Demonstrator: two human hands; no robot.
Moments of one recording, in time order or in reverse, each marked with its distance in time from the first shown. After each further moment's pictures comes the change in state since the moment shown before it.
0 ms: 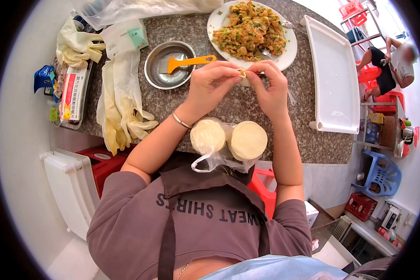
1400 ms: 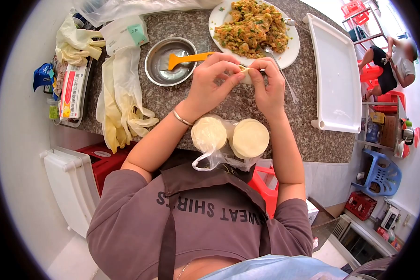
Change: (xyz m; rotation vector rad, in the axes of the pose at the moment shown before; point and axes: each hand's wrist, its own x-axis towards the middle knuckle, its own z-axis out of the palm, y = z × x) left_hand 0.002 0.005 -0.003 0.161 -0.040 0.048; right_hand -0.004 0.003 0.011 -0.051 0.057 -0.072
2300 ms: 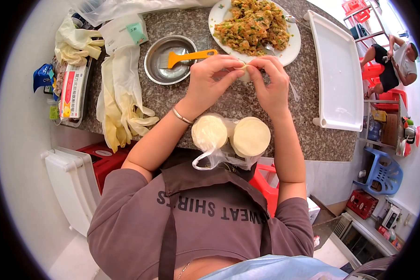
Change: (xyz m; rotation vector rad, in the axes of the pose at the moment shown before) left_hand -0.002 -0.003 0.001 -0.067 0.042 -0.107; right_hand 0.002 0.000 -0.005 -0.191 -0.018 -0.068
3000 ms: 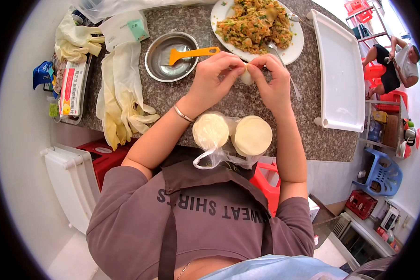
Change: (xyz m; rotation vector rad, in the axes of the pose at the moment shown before) left_hand 0.002 0.000 0.001 0.114 -0.032 0.100; right_hand 0.003 -0.002 -0.004 0.186 -0.113 0.145
